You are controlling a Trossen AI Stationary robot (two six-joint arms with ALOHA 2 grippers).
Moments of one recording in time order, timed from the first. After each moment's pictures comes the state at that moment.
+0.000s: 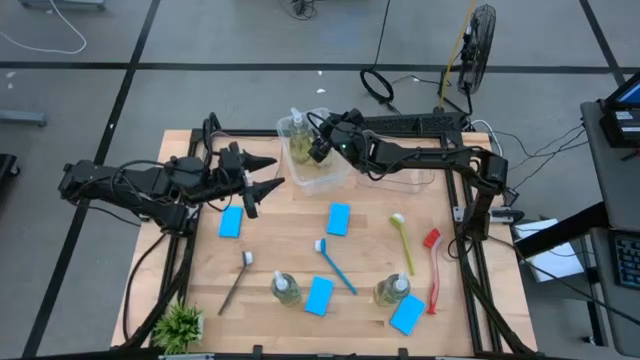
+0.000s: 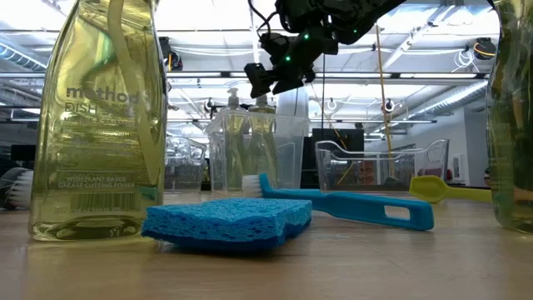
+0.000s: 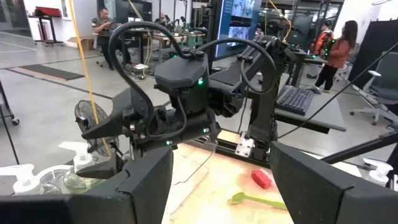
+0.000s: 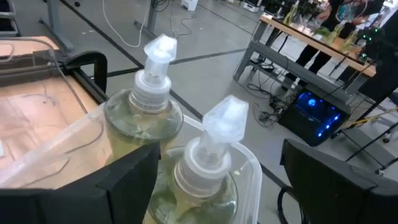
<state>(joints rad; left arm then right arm) -0.11 0.95 0.95 -0.03 -0.44 -0.14 -0.31 1.82 1.37 0.12 0.62 -0.09</state>
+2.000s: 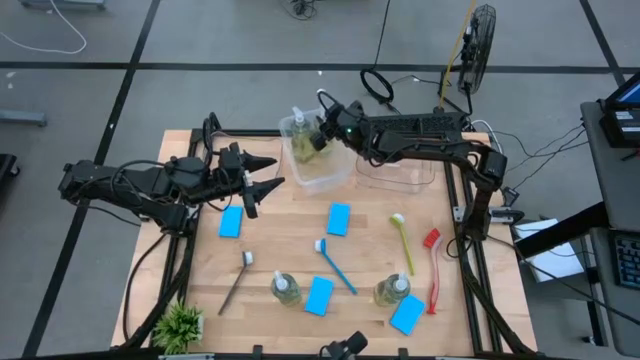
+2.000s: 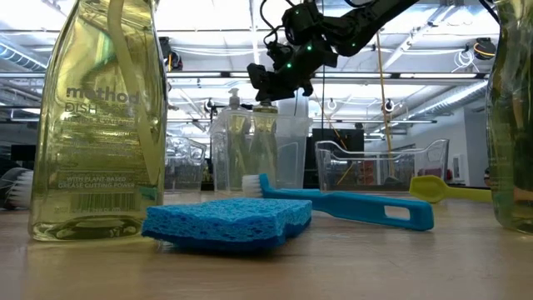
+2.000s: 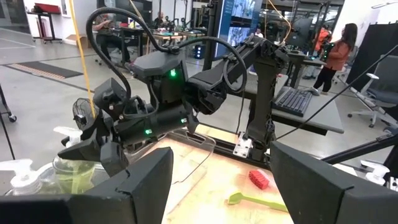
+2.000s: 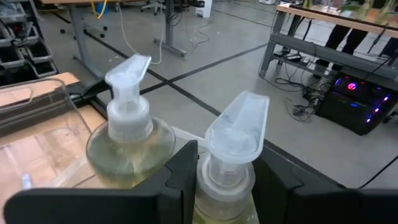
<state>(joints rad) -0.11 0.95 0.95 -0.03 -0.44 -0.16 -0.43 1.83 1.36 0.21 0.44 0.03</state>
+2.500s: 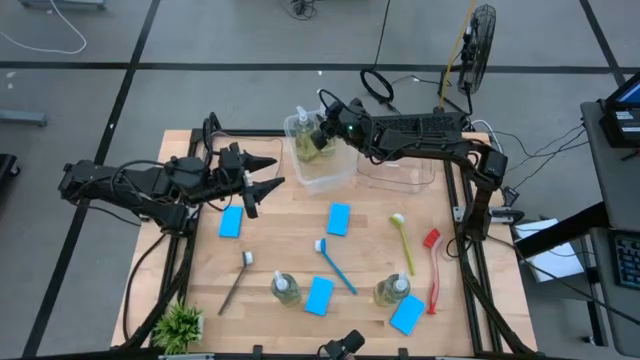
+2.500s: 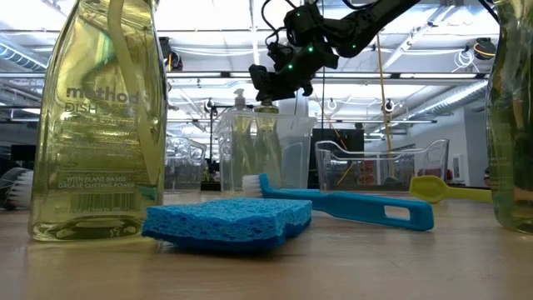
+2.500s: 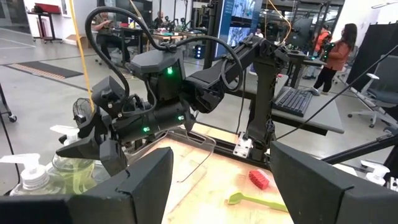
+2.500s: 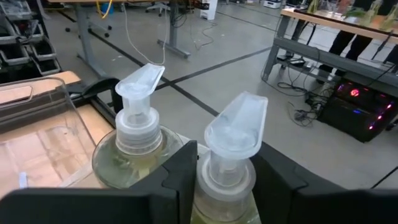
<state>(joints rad) -0.11 0.95 0.95 -0.03 -0.44 -0.16 -0.43 1.83 1.36 0.22 0.39 0.00</state>
